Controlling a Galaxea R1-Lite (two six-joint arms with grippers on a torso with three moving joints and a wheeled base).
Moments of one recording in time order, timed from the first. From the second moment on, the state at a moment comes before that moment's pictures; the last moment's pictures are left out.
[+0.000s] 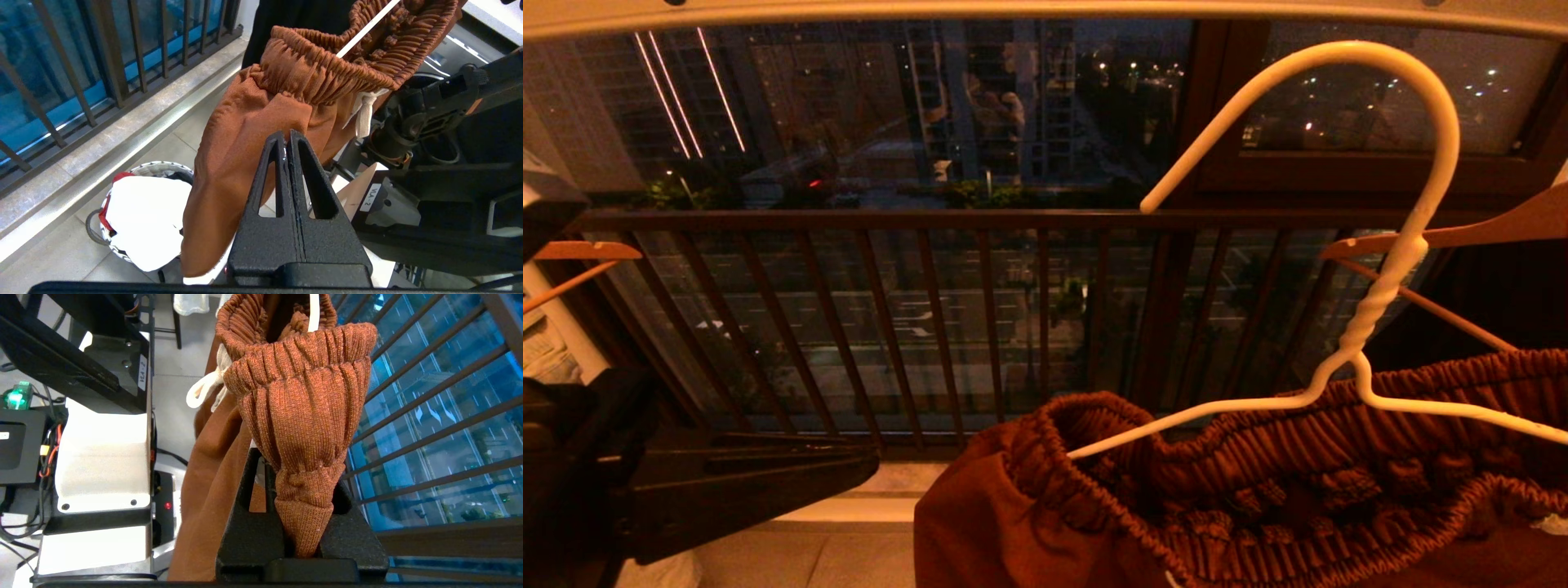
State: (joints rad) left arm -0.74 1.00 -0.93 0.17 -0.33 -0.14; right arm 0.40 1.07 -1.25 0.68 0.76 -0.77
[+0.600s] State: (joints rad) left arm -0.74 0.99 -0.86 -0.01 -0.35 -0.17; right arm 0.40 1.07 -1.24 0.68 0.76 -0.77
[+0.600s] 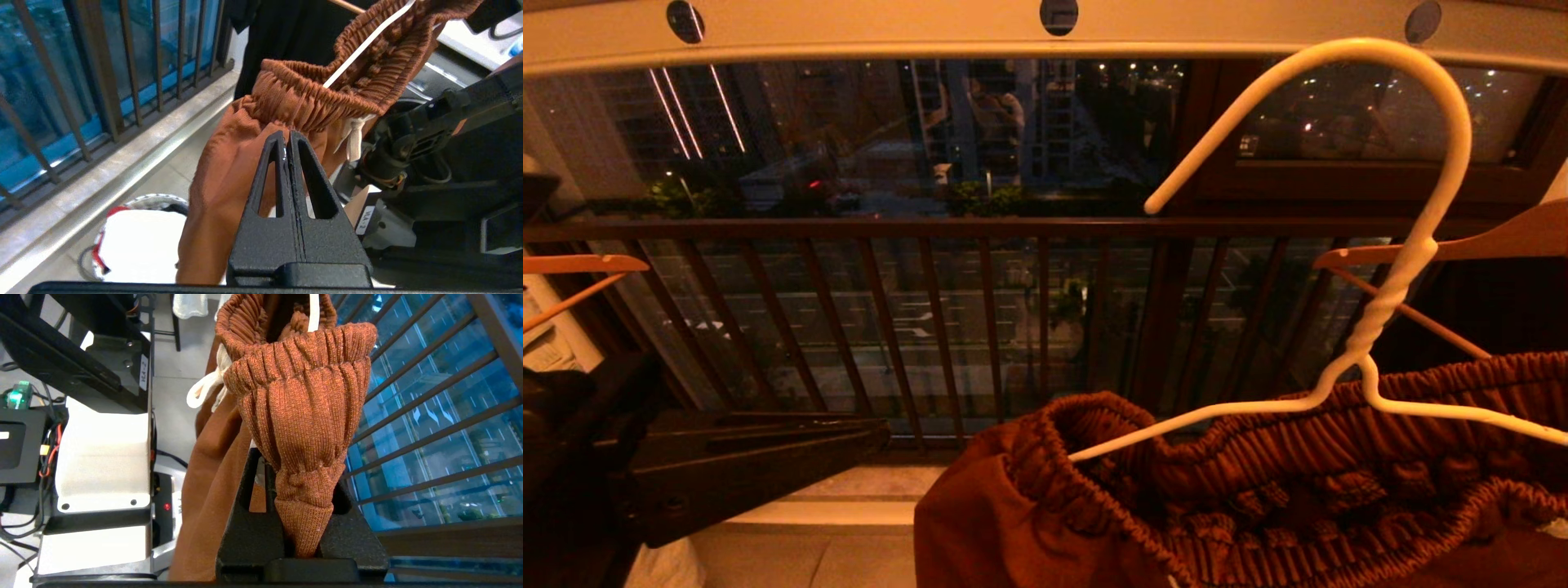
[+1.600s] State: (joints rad) left arm -0.74 0.98 -0.84 -0.05 -0.40 -0.23; right arm 0.40 1.08 -1.21 0.67 0.75 -0.81
